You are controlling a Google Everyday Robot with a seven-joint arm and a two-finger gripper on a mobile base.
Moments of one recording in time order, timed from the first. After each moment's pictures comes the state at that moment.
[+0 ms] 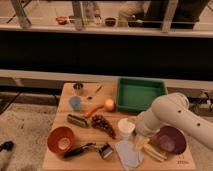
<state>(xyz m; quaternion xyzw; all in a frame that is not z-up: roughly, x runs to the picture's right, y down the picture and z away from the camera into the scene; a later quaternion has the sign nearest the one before) 0.128 0.206 0.654 -0.31 -0.18 0.02 0.93</state>
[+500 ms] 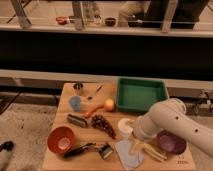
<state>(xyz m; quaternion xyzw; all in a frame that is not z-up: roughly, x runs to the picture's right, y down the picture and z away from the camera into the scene) 0.114 0.223 0.656 -0.31 -0.18 0.05 0.93</state>
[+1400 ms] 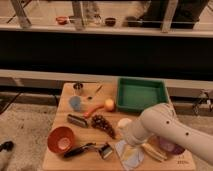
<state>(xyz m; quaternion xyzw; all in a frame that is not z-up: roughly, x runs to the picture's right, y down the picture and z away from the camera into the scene) 0.064 0.244 0.649 -0.32 -0.23 0.02 0.92</state>
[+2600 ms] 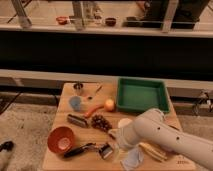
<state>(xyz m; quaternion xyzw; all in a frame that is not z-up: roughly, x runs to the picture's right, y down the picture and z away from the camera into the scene) 0.035 0.262 0.662 -0.31 -0.25 0.02 0.92</state>
